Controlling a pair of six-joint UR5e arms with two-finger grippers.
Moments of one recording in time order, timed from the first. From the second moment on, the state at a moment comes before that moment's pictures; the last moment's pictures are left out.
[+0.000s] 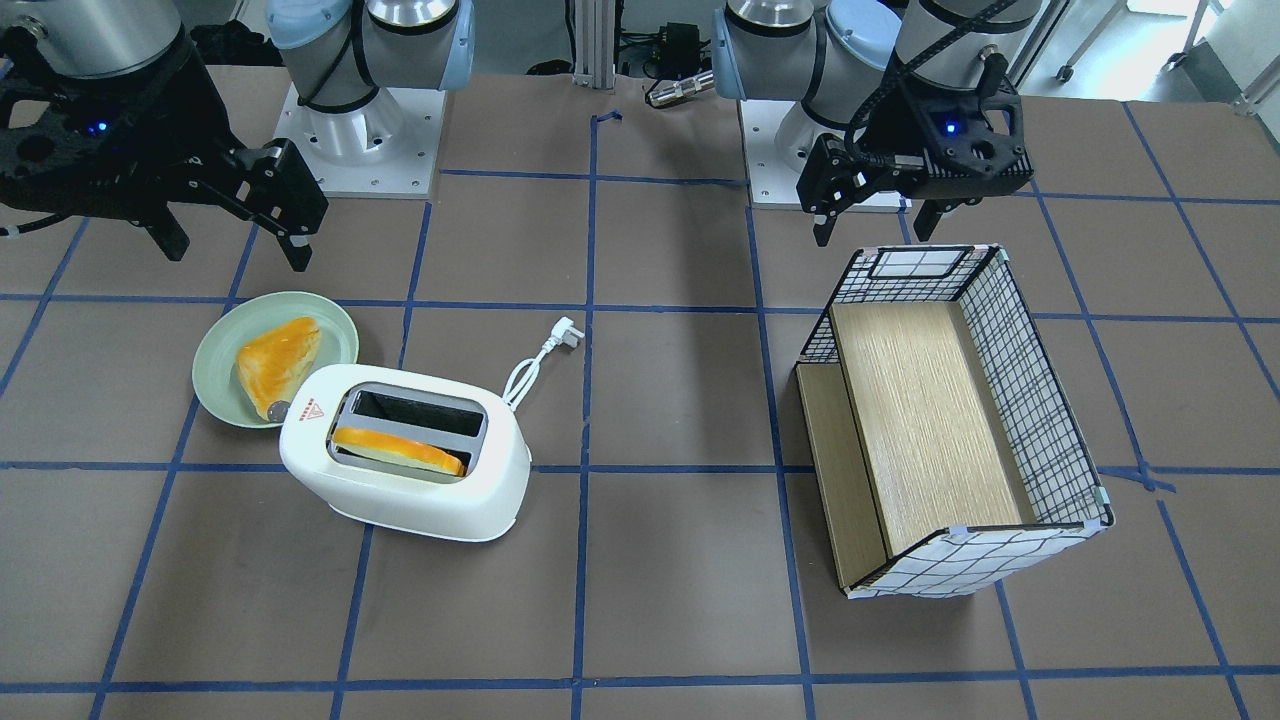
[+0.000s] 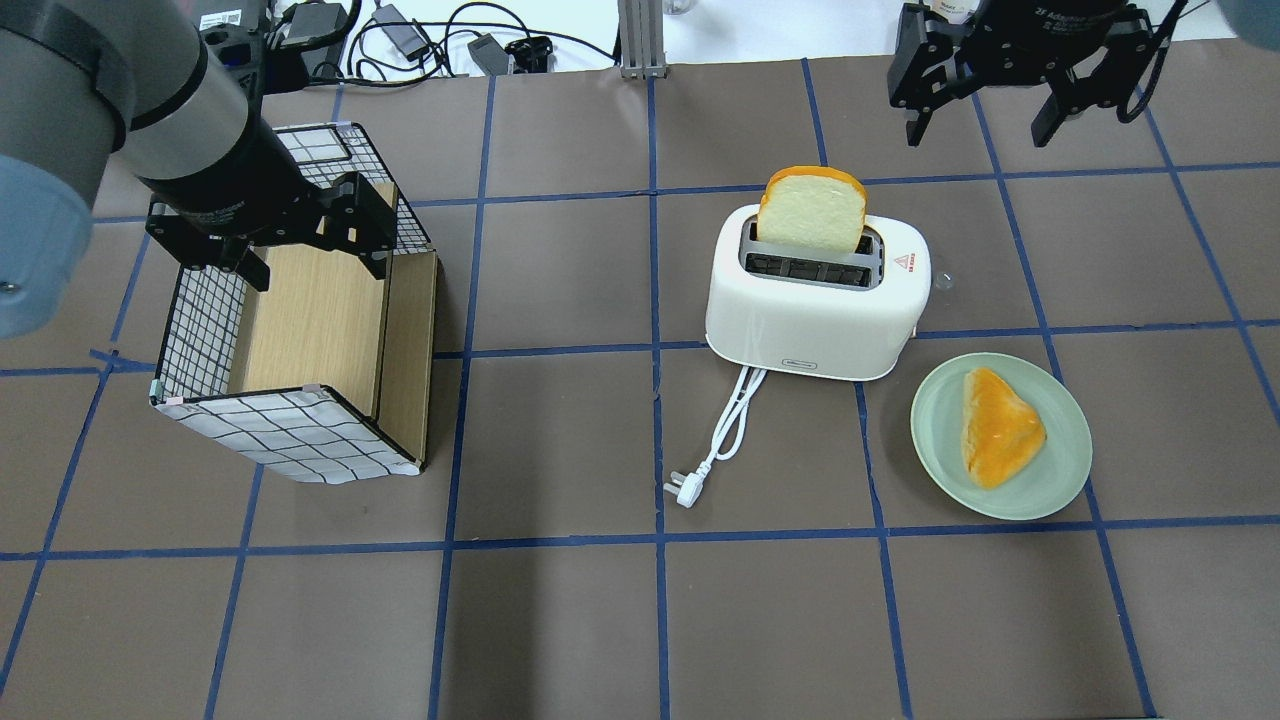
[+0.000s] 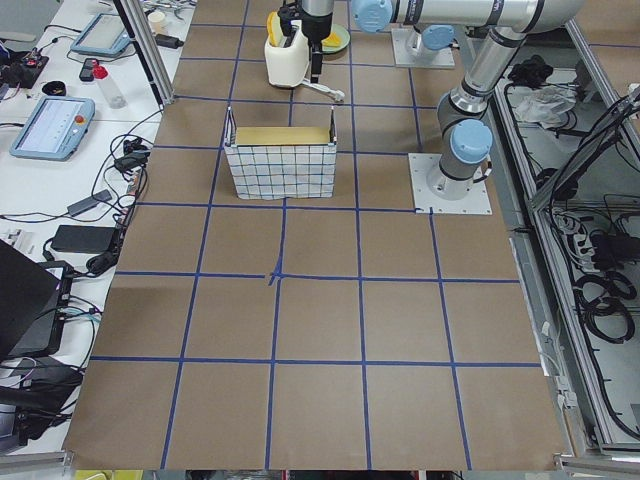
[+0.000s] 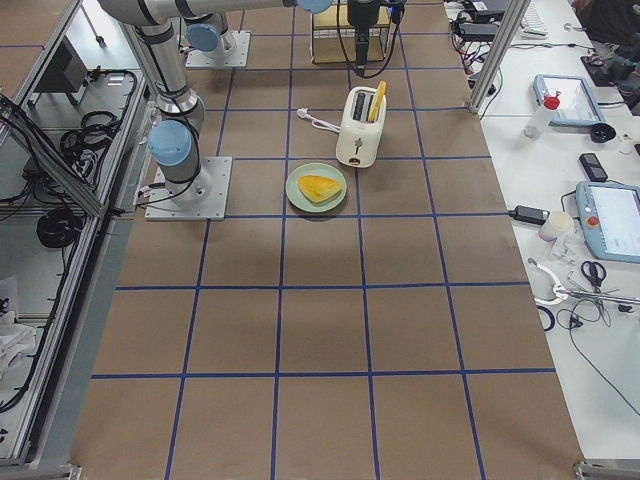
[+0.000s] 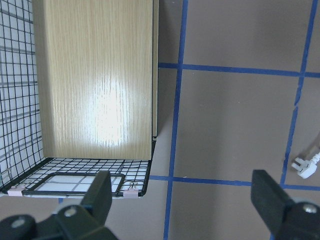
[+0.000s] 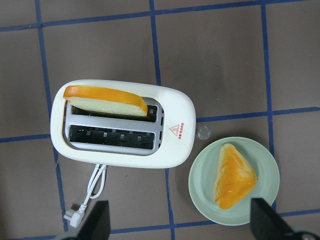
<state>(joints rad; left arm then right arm) -1.57 -1.47 -1.67 -1.51 1.60 -0.08 1.56 -1.51 1.40 -1.52 -1.60 0.07</state>
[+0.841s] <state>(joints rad) -1.57 -1.47 -1.67 -1.51 1.60 -0.08 1.61 -1.51 1.46 -1.59 -1.60 0.10</state>
